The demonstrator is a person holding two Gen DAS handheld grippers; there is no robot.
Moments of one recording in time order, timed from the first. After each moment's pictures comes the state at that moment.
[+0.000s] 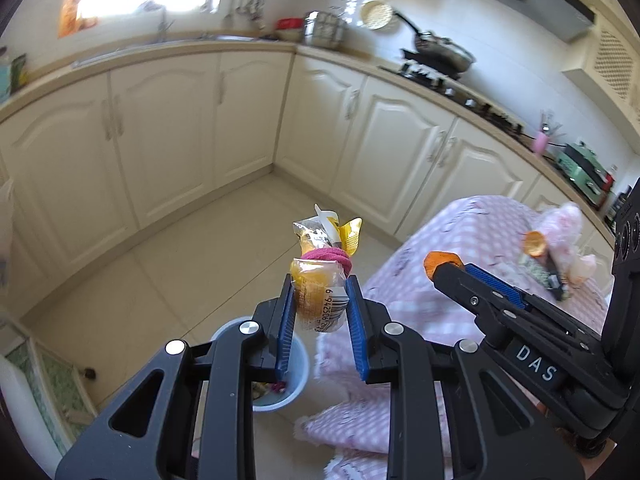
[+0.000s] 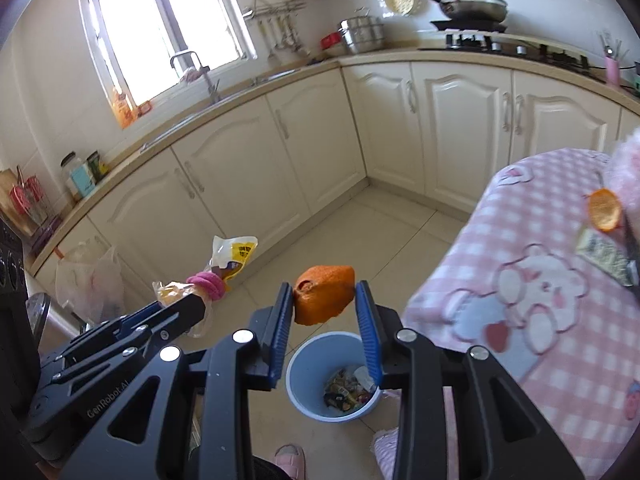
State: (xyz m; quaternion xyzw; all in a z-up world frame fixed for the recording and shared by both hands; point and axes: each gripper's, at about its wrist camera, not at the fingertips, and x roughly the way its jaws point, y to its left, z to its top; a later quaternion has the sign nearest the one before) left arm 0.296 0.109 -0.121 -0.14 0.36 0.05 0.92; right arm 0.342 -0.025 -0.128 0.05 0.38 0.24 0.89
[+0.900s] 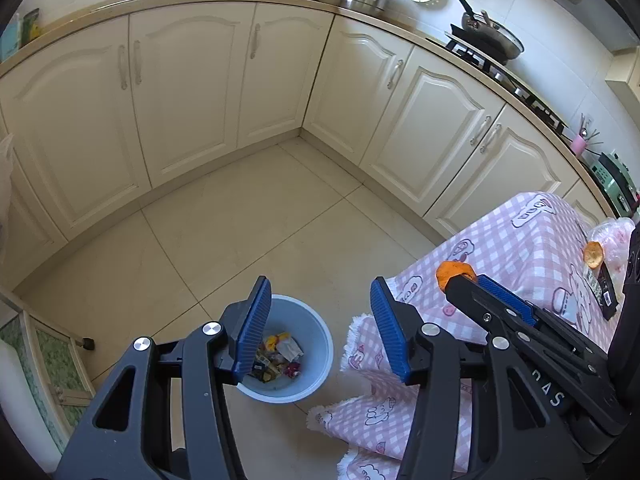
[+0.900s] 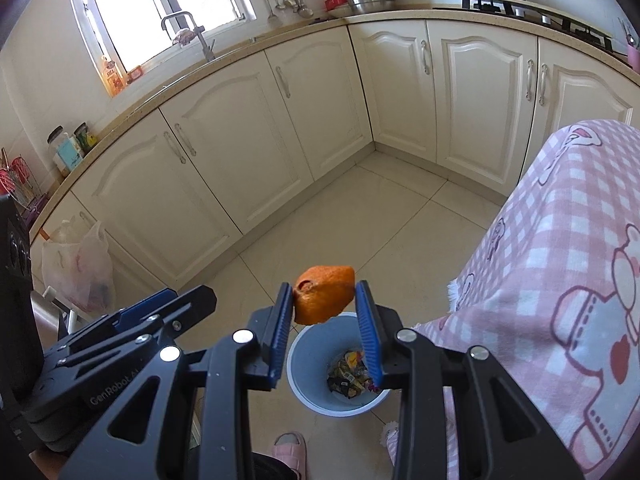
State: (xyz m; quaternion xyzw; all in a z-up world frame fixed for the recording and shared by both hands) left arm 0.334 0.159 -0.179 -0.17 0.41 0.08 0.89; right arm 0.378 0.034 -0.186 0.03 0.43 0.25 0.87
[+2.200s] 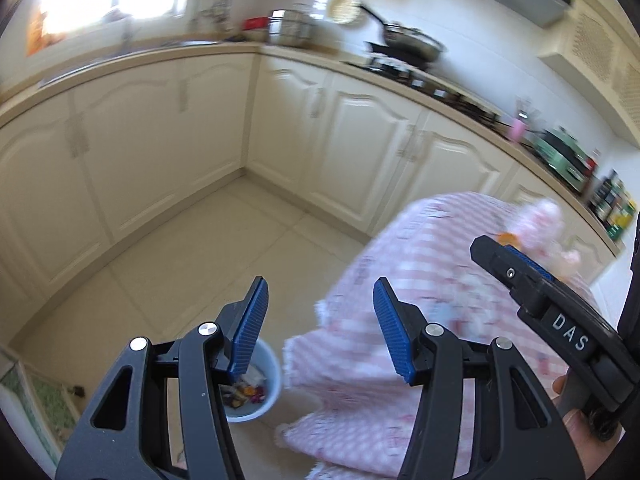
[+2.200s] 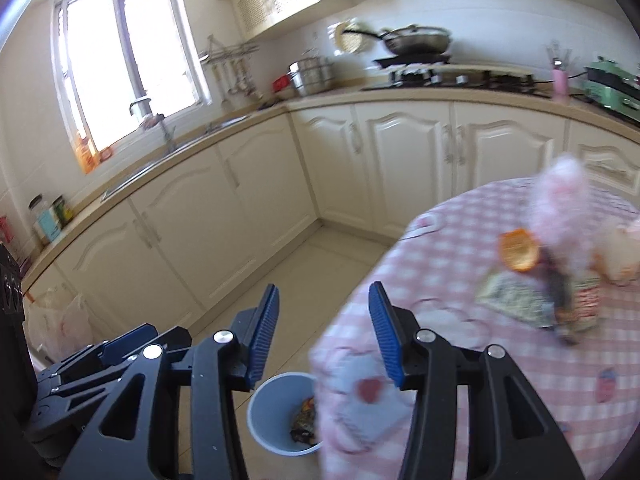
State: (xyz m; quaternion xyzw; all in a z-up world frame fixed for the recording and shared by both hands) left arm 0.326 0.047 -0.101 -0.11 0.35 -0.02 0.93; right arm 0.346 -0.113 -0.094 0.08 0.31 0.15 0.94
